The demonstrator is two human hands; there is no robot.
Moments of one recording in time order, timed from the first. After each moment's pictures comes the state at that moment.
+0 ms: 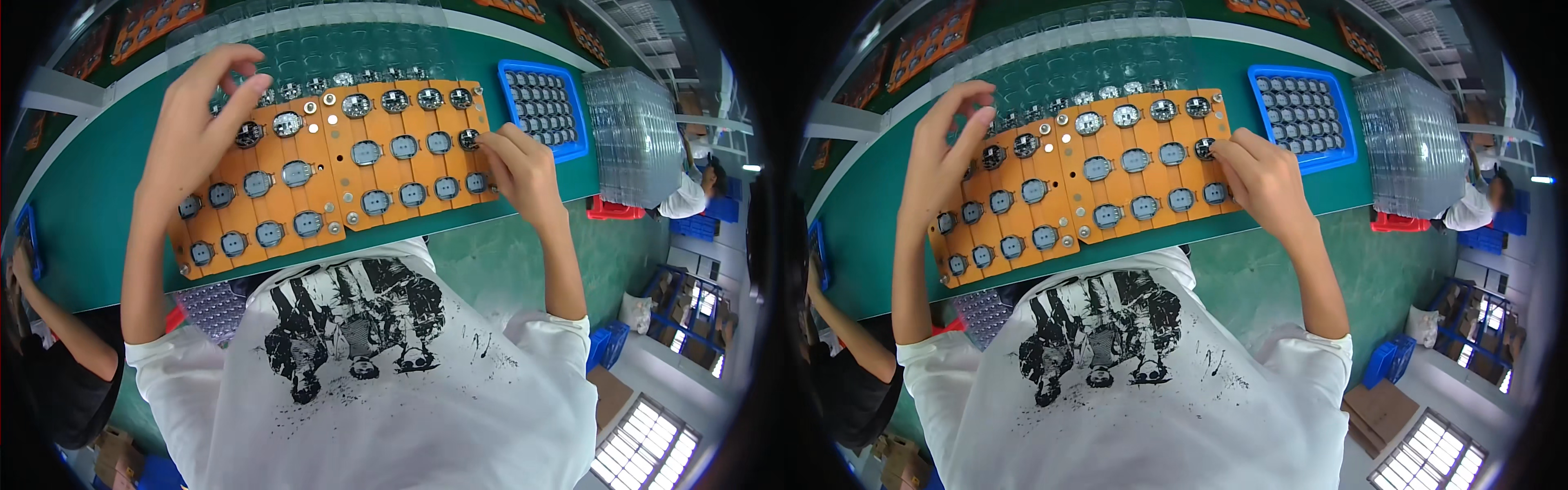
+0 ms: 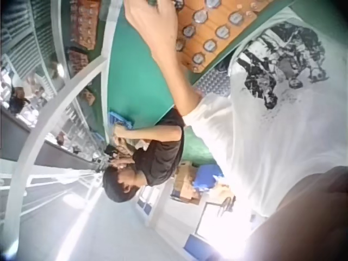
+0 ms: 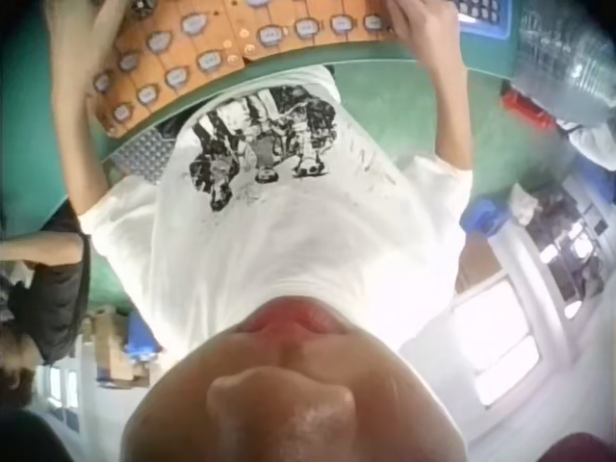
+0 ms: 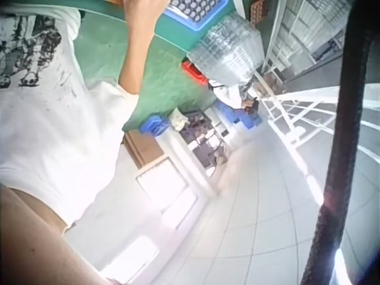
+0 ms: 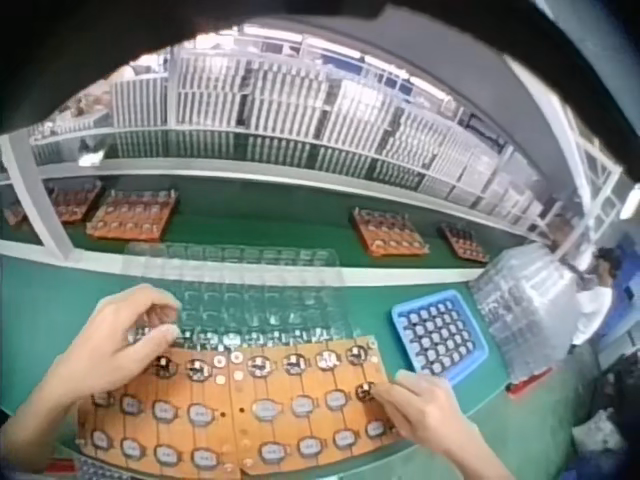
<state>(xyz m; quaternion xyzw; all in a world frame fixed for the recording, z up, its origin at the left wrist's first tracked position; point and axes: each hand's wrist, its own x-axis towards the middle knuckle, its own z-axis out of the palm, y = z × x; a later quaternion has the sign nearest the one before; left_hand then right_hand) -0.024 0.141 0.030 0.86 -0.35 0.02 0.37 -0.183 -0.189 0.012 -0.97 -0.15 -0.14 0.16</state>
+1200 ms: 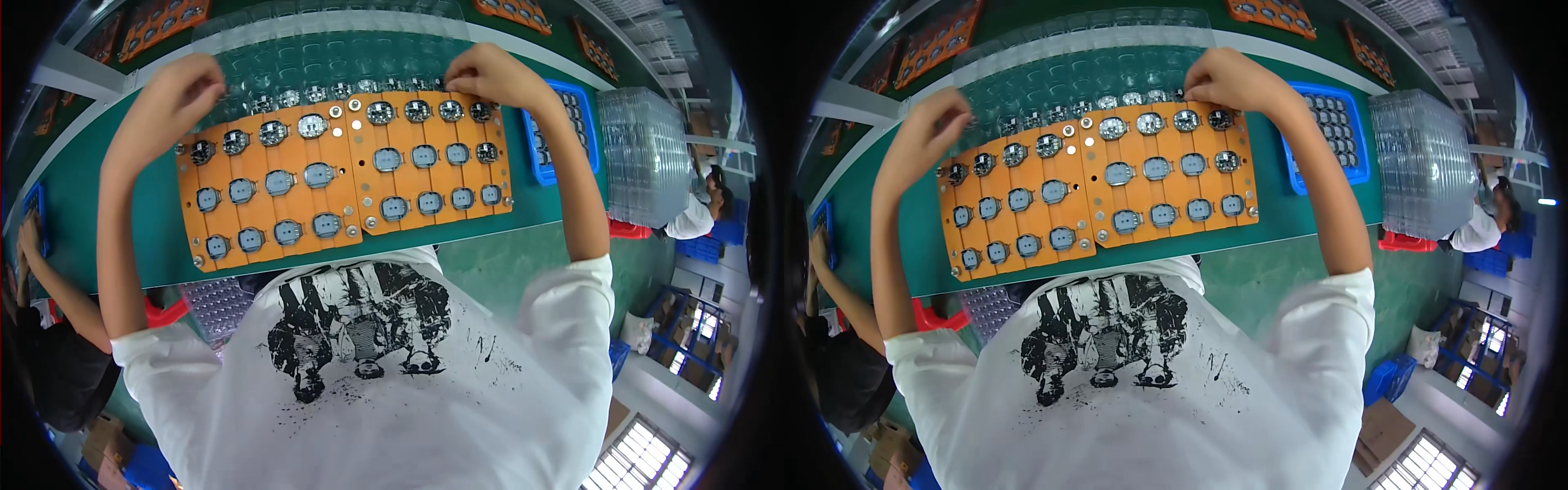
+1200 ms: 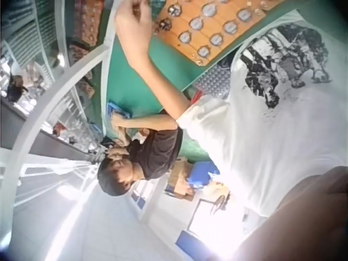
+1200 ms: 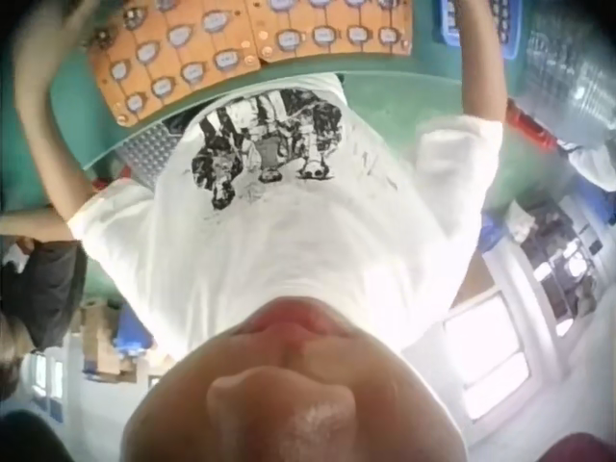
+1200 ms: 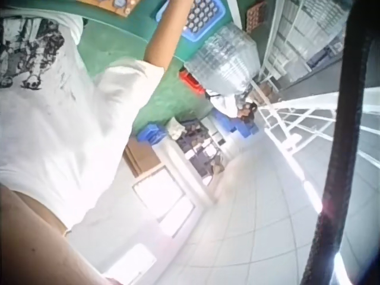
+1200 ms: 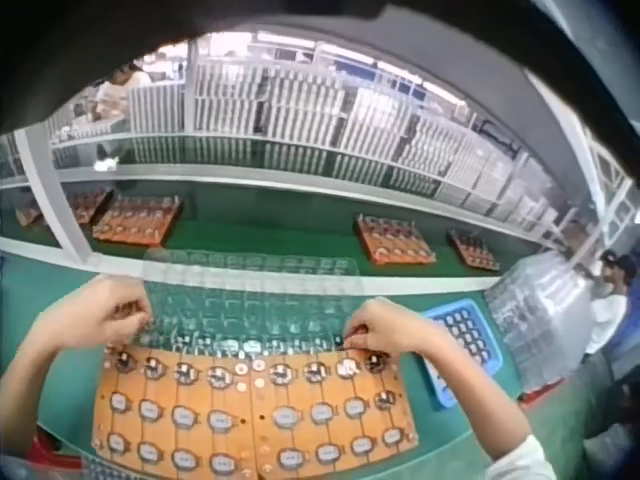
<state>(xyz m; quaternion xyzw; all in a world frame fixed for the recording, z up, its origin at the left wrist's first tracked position) 0.013 0.197 0.038 0.89 -0.38 -0.07 0.26 -0.044 -0.201 0.011 -0.96 -0.17 0.14 0.19</state>
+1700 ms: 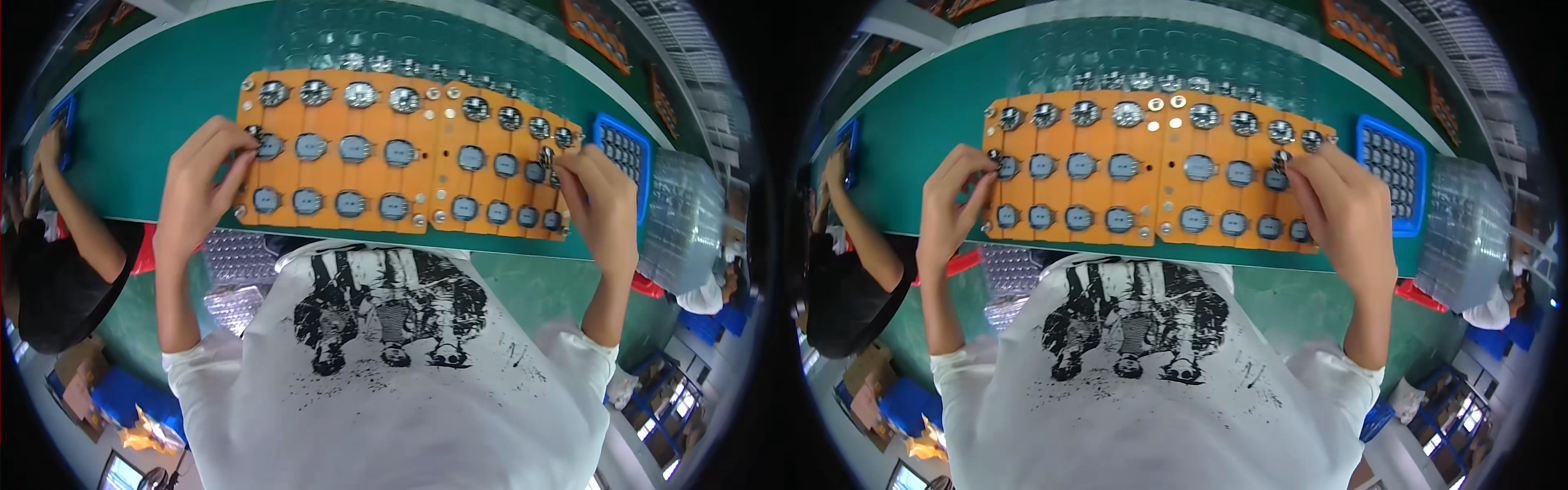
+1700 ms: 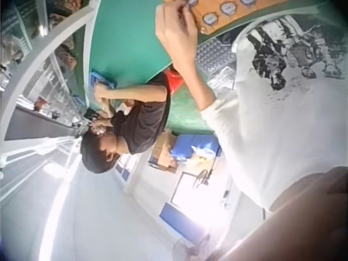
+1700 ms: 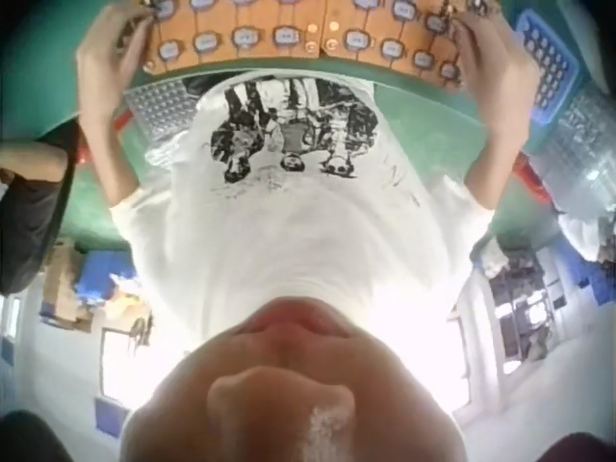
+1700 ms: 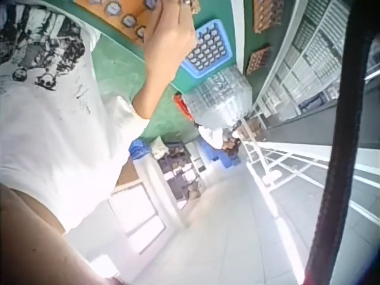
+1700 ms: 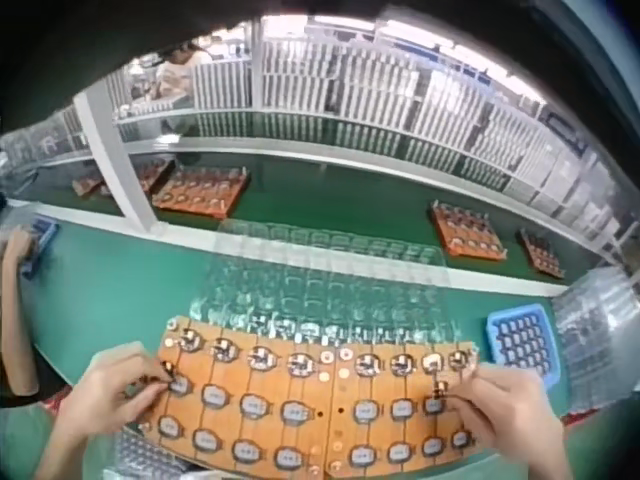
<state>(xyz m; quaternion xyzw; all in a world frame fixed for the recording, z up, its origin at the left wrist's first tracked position) -0.108 0.247 0.025 0.91 -0.26 0.00 0.32 -0.154 -0.148 0.056 -0.96 -0.20 -0.06 0.21</state>
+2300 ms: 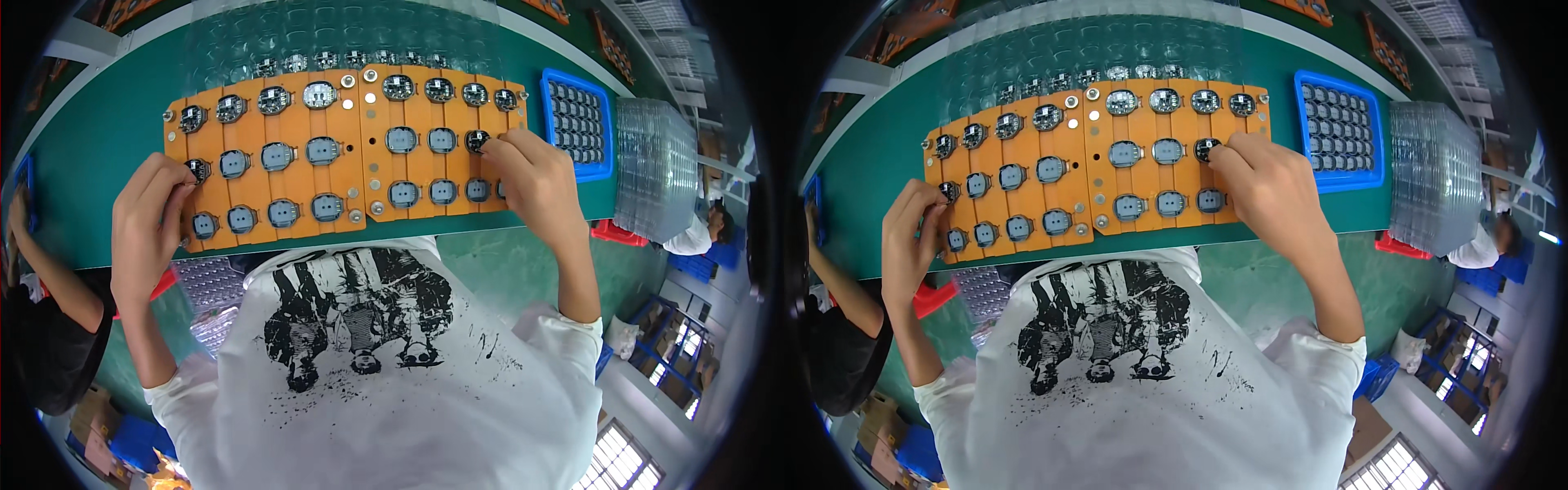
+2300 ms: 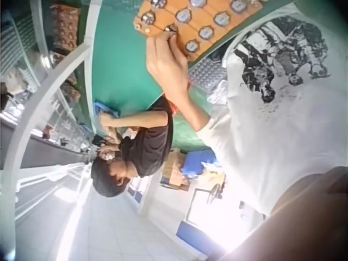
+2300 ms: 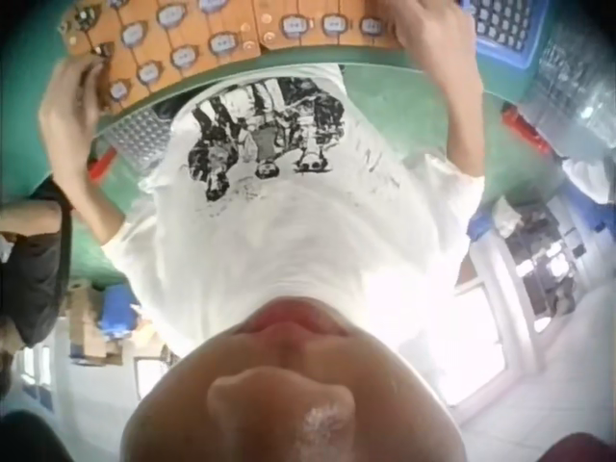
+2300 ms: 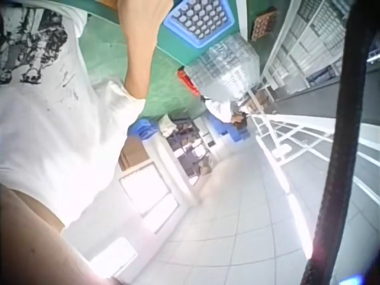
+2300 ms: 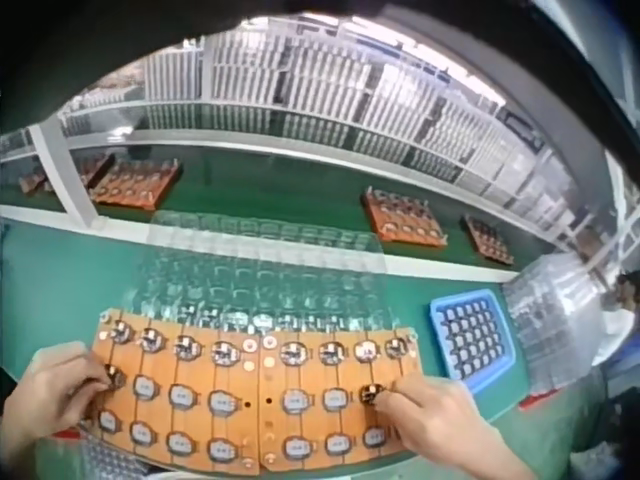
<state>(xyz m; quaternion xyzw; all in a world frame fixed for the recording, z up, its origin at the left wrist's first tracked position) -0.100 0.235 0.033 0.91 -0.31 -0.01 0.28 -0.167 -0.158 0.027 -0.96 -0.23 -0.09 0.11</state>
